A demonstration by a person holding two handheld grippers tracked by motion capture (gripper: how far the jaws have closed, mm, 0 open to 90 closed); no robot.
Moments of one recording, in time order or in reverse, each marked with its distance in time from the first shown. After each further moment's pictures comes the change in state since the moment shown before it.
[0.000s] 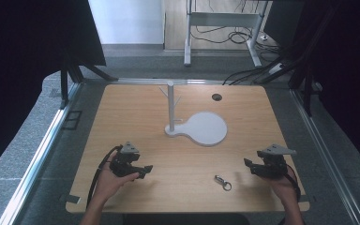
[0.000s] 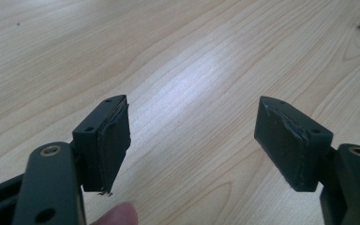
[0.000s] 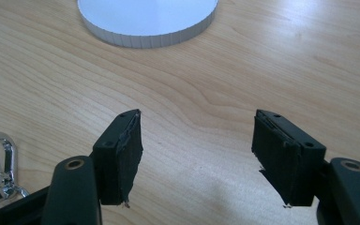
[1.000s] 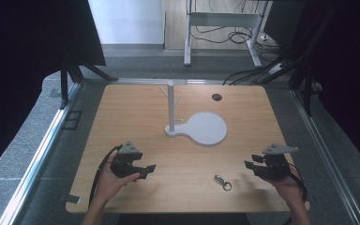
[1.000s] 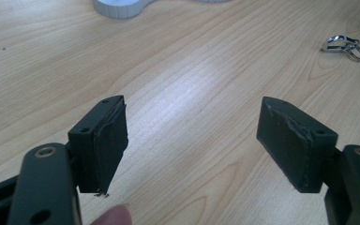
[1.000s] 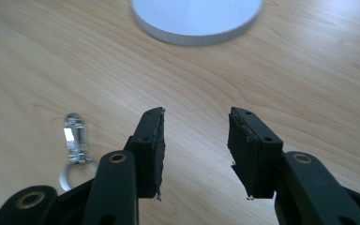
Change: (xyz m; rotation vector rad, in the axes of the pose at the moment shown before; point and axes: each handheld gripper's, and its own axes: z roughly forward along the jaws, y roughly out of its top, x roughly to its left) left arm -0.008 0.005 -0.010 -0.079 -0.054 -0.002; right arm 0.010 0.016 -0.023 0.058 0.124 -0.049
